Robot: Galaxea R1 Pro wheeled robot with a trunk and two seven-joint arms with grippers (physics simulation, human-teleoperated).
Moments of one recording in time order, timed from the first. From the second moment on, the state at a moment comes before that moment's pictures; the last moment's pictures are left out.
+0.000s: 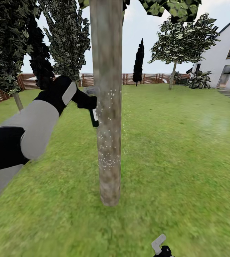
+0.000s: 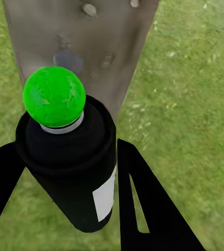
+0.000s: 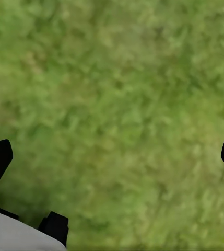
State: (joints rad) left arm -1.74 -0.10 0.01 -0.32 0.06 1.00 -0.22; right arm -0.53 0.02 0.10 0.05 0.40 -0.10 -0.01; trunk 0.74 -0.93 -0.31
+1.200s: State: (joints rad) left arm -1.95 -0.13 0.02 -0.23 0.22 1.01 -0.22; right arm -0.53 0.02 0.10 0.05 0.40 -0.10 -0.01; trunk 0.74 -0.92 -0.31
